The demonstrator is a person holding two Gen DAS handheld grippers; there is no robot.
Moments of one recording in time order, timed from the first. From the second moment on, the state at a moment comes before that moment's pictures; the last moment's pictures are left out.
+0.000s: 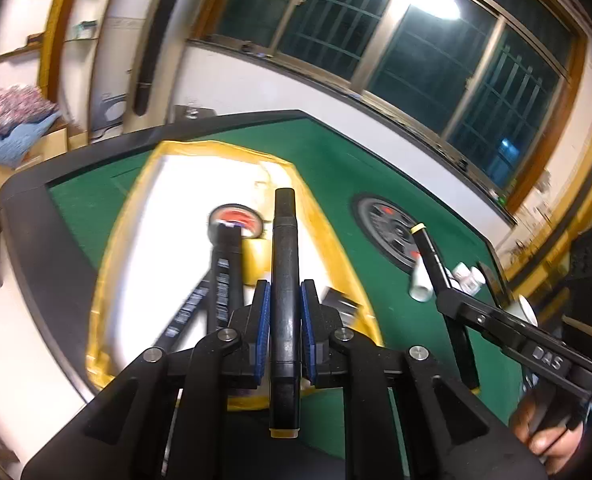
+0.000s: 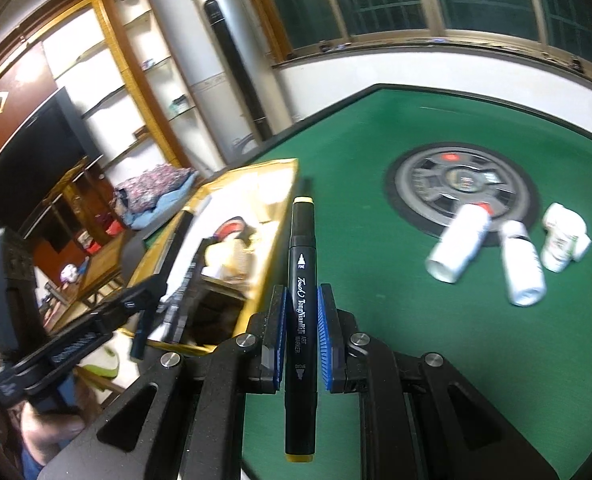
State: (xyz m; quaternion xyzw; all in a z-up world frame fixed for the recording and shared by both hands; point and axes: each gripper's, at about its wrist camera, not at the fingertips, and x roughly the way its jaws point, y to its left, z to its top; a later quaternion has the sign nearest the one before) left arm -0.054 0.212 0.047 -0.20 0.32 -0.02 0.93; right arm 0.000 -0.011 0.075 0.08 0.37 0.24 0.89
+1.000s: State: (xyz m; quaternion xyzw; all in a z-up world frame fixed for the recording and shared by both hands) left arm -0.017 0.259 0.019 -0.20 0.37 0.04 0.91; right arm 0.090 0.114 0.043 0.04 0.45 0.26 0.85
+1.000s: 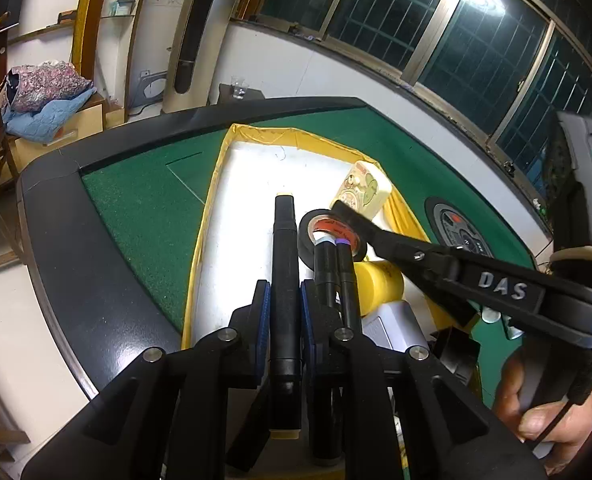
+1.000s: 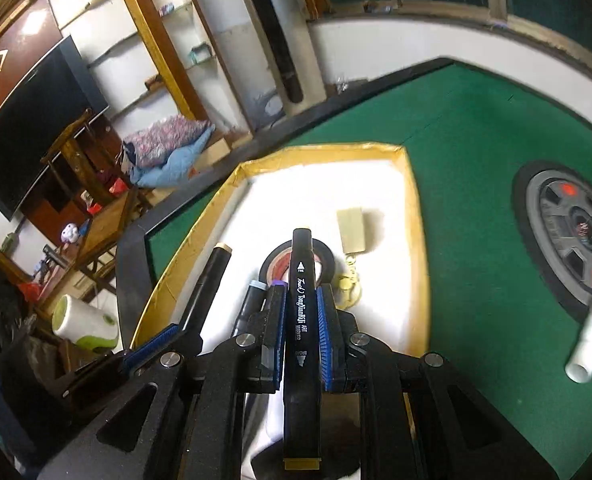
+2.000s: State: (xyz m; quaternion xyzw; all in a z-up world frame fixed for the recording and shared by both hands) left arm -0.041 0.221 0.063 -0.21 0.32 -0.02 0.92; right arm 0.054 0.076 0.080 0.06 0.42 0.26 0.87
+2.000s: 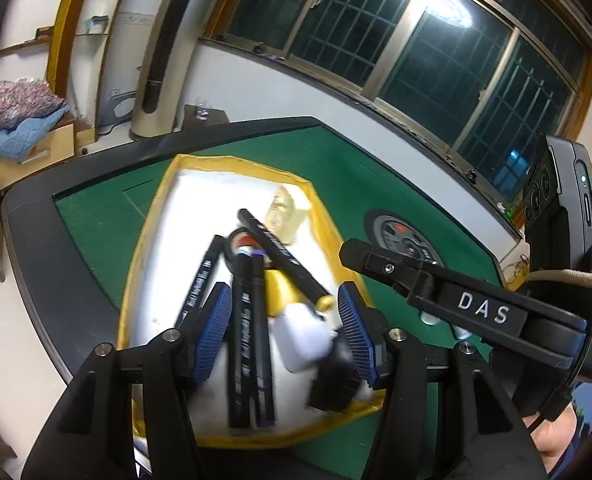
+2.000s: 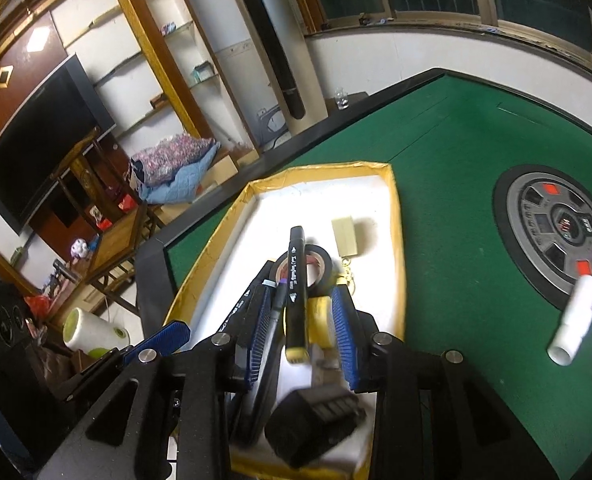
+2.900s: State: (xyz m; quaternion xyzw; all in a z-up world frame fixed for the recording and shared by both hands) left arm -0.055 0.053 0.086 -0.11 0.35 -0.15 0.92; right arm 0.001 -0.125 0.065 0.19 0.39 0.16 0.89
